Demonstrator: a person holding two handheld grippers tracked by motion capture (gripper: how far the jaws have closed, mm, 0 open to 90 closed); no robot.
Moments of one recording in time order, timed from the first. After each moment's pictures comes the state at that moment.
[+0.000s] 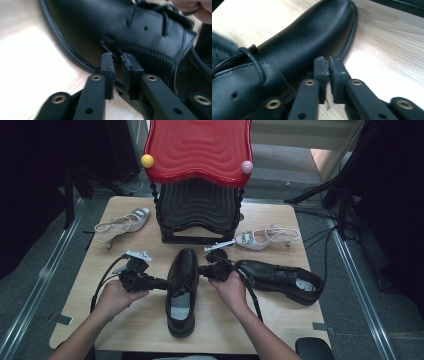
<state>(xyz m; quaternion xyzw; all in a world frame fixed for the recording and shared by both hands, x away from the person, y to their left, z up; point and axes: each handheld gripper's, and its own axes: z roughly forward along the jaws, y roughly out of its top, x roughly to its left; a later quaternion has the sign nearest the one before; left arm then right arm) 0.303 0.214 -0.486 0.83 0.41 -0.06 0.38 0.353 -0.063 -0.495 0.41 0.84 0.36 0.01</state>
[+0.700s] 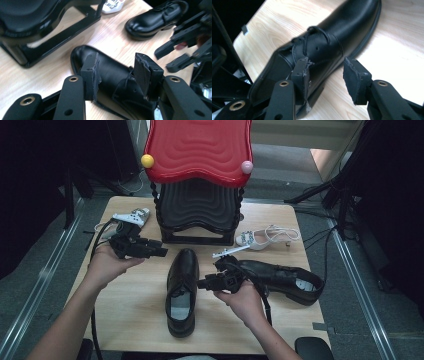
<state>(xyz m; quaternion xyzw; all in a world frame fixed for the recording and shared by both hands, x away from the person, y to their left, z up) 0.347 0.217 -0.391 0.83 0.36 0.00 0.43 0.299 -0.084 -0.441 0.41 0.83 0.36 -0.05</state>
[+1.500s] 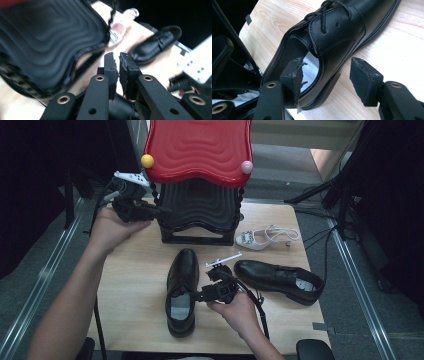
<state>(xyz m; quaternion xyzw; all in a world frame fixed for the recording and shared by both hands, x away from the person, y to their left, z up) 0.387 0.202 -0.304 0.83 0.32 0.05 0.45 0.279 -0.069 -0.451 0.44 0.83 0.33 -0.10</state>
